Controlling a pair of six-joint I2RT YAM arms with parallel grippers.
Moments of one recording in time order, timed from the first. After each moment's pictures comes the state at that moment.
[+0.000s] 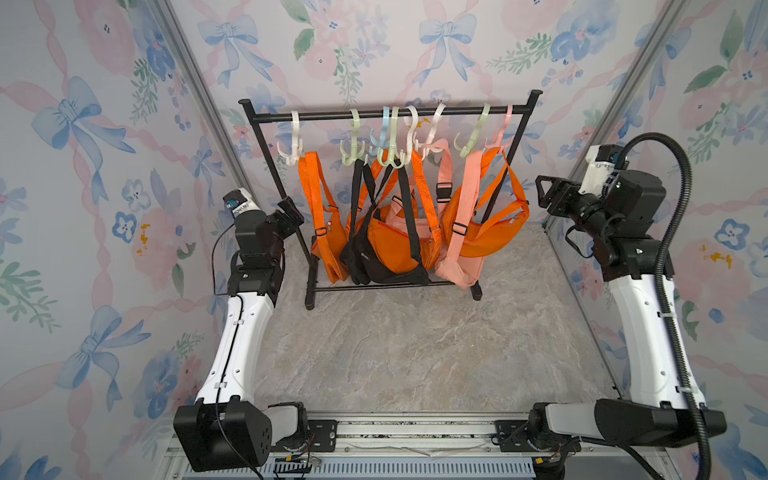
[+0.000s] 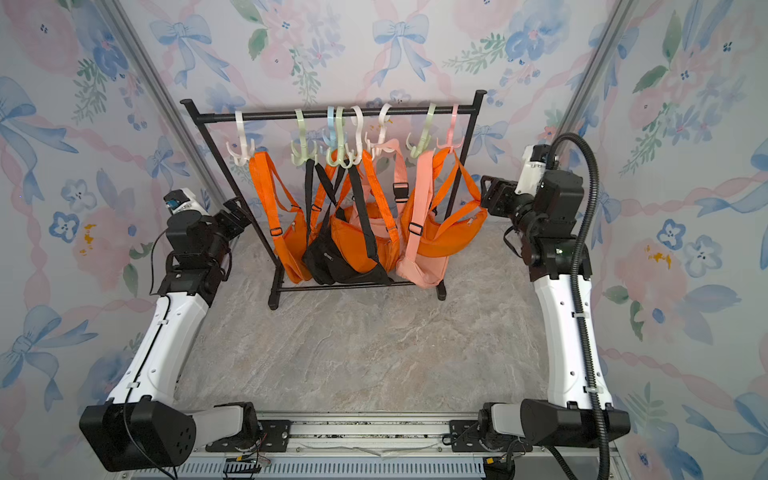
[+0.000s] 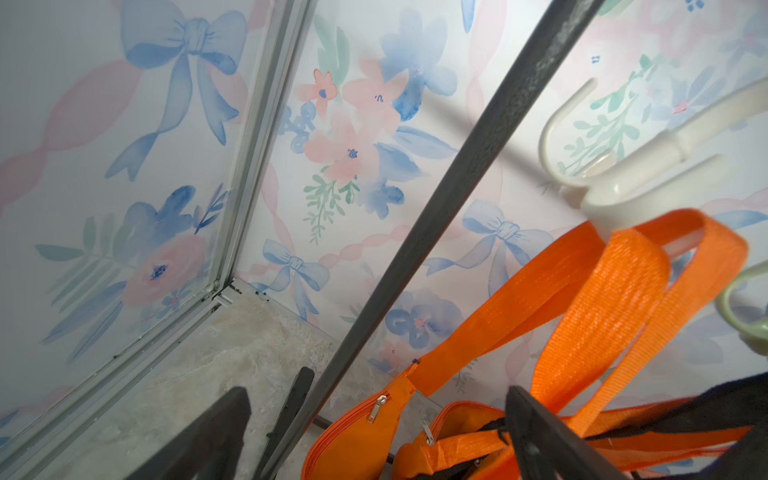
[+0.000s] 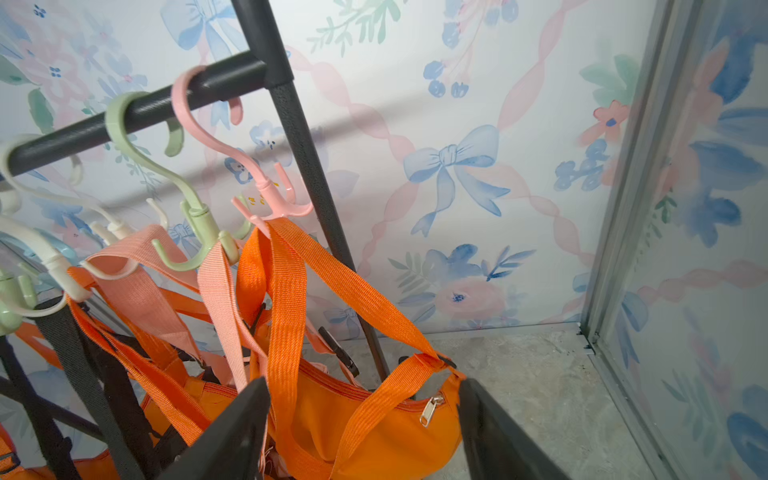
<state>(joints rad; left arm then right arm) 0.07 1.22 1.19 -0.08 -0.11 -0.53 -0.03 1.30 1.70 -0.51 -0.19 0.25</state>
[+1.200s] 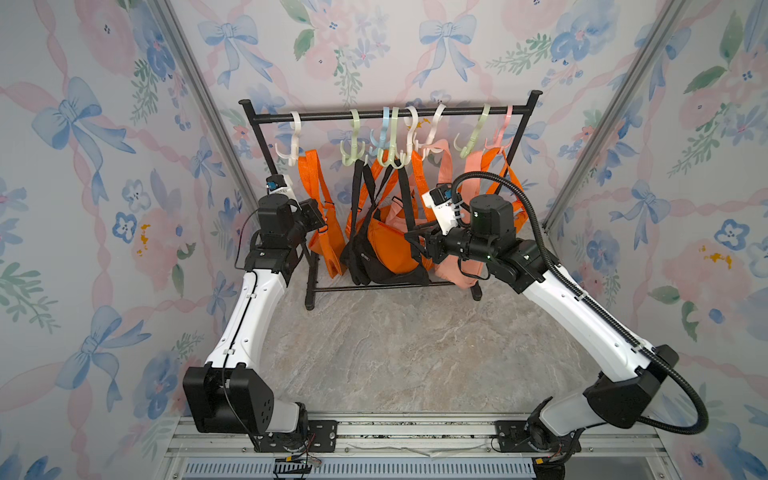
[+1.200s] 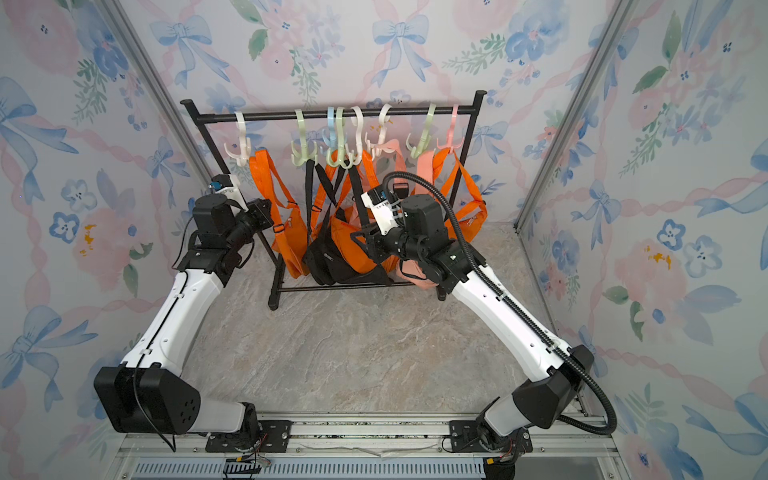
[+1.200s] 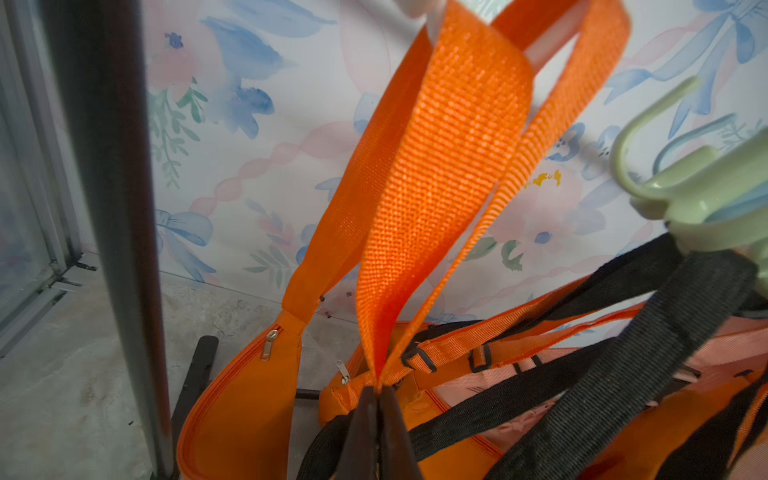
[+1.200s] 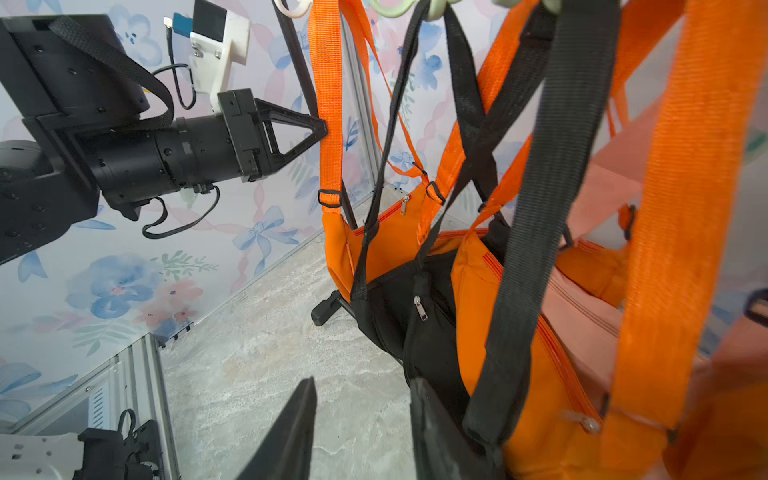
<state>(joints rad) -0.04 1.40 1.38 -0.17 0.12 -0.46 0.69 1.55 1.73 -0.48 -0.28 0.09</state>
